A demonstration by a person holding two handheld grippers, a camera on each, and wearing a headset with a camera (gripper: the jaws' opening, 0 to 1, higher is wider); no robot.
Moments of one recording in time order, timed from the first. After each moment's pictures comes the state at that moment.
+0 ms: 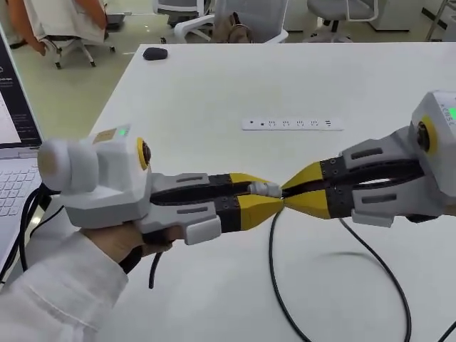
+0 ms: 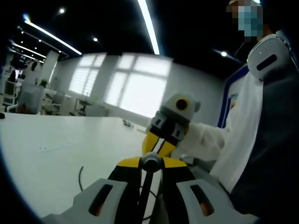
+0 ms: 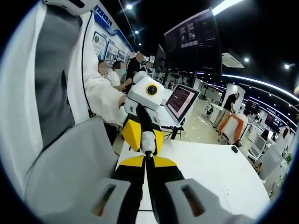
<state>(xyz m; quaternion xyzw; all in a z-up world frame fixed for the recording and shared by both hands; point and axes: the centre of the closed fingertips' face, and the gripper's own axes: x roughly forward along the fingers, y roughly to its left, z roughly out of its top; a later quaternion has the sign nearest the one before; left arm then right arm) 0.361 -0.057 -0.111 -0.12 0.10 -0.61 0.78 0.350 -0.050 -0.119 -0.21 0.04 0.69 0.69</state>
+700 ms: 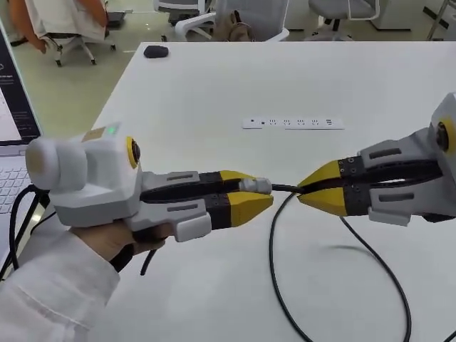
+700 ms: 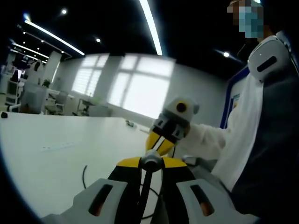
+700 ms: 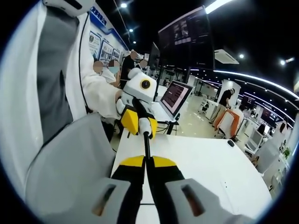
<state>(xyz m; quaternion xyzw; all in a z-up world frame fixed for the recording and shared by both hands) 0.365 -0.045 -0.112 -0.12 0.10 -0.60 0.79 0.358 -0.073 -0.127 -0.21 0.06 0.67 0.71</state>
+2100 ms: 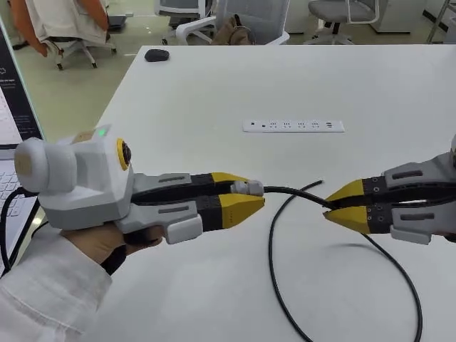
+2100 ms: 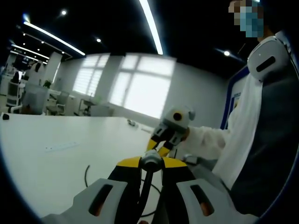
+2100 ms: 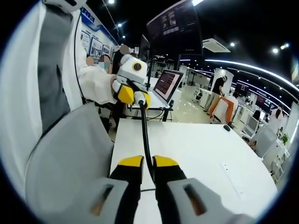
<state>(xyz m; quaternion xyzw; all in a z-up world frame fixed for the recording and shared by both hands) 0.366 -0.038 -0.110 -0.12 0.10 -0.59 0.79 0.367 -0.098 -0.158 -0.21 0.11 0.64 0.73</state>
